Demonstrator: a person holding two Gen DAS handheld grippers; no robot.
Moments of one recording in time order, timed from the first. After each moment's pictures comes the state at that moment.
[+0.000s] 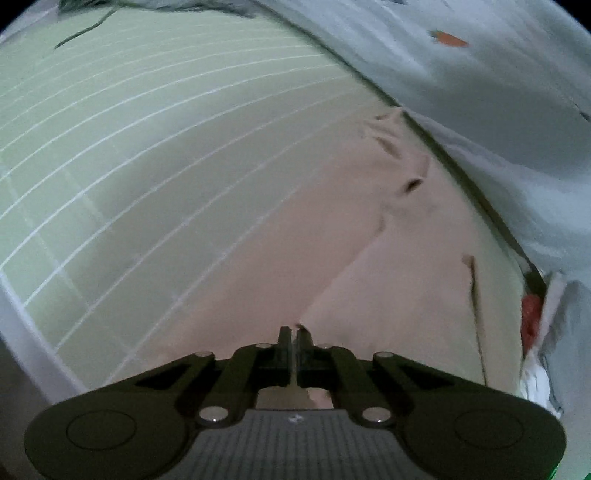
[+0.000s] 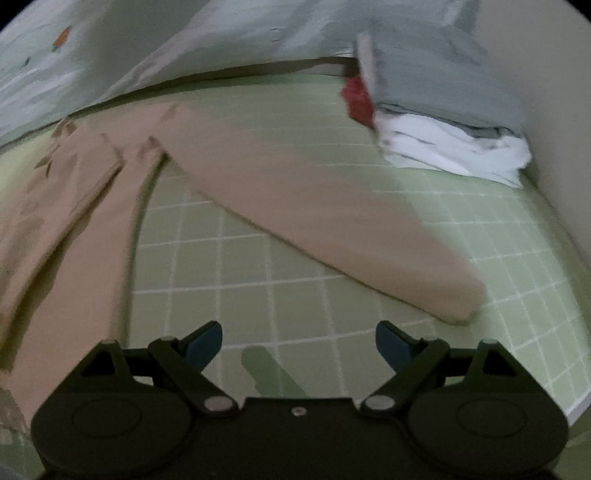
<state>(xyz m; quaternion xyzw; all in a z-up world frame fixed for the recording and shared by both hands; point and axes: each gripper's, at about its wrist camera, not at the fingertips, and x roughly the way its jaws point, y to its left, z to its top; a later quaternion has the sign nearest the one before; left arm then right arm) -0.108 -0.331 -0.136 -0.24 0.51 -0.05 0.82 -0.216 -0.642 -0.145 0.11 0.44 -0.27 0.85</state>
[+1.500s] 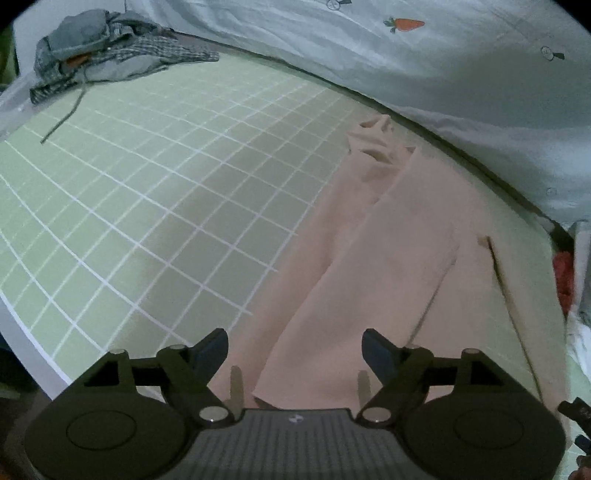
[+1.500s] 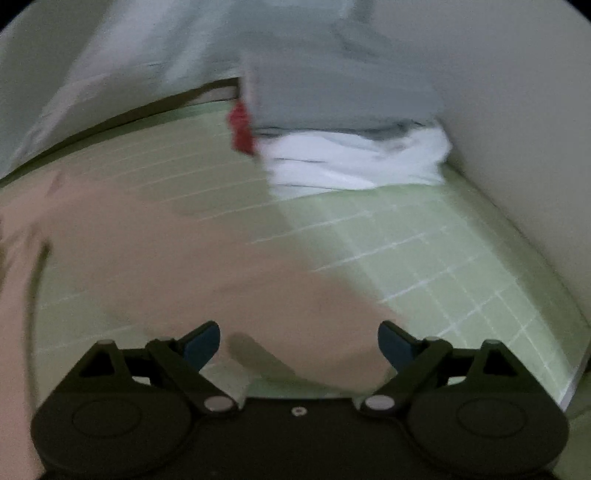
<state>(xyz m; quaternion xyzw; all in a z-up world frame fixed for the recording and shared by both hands) -0.097 -0.346 -0.104 -0.10 0.49 -0.04 0.86 -0.223 -0.745 -0.157 0.17 0.39 -0.41 0.81</state>
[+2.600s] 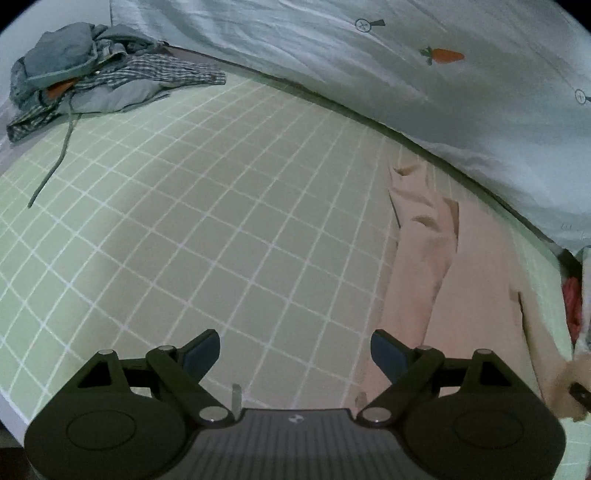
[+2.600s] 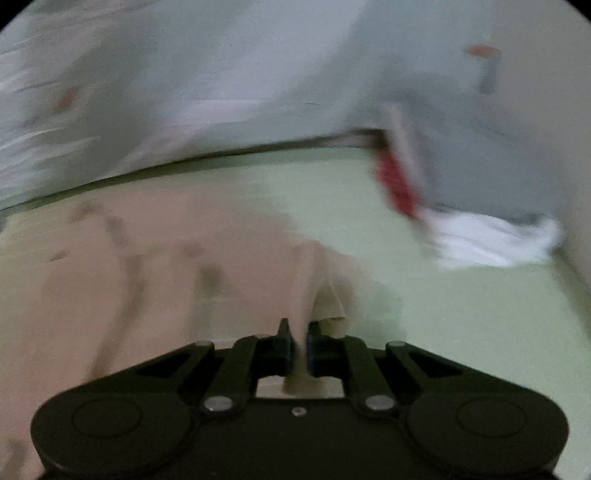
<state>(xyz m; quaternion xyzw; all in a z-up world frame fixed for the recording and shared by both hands) 0.000 -0.272 -0.094 -0.10 0.49 -0.08 0.86 -0.118 -0.611 -0.096 0.11 0.36 -0.24 0.89</state>
